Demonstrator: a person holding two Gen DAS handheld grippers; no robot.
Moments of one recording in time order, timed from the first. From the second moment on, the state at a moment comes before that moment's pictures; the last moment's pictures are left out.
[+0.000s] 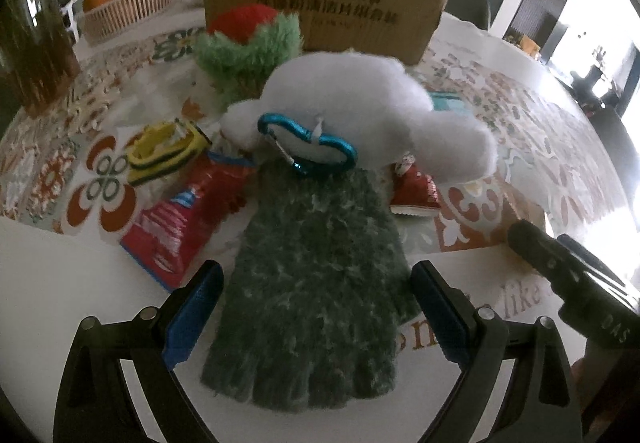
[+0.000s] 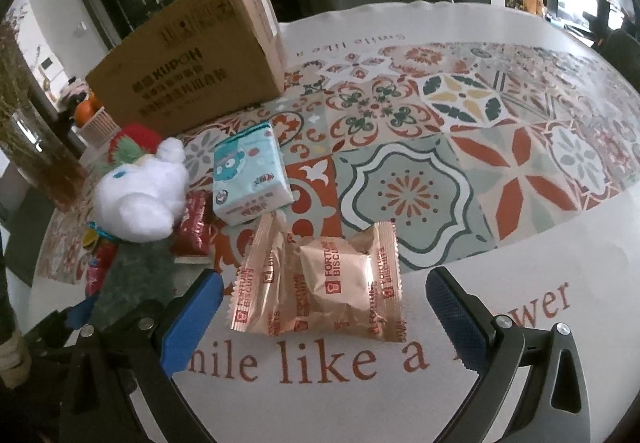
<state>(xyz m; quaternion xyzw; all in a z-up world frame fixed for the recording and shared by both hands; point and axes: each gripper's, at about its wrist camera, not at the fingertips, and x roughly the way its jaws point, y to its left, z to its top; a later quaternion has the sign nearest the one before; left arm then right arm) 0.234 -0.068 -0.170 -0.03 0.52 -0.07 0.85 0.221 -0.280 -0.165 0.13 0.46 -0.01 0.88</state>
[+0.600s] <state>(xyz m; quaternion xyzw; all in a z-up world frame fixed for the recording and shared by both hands) 0.225 -0.062 -0.161 -0.04 0.49 -0.07 0.87 0.217 -0.271 -0.169 0.11 0.46 -0.01 0.88</state>
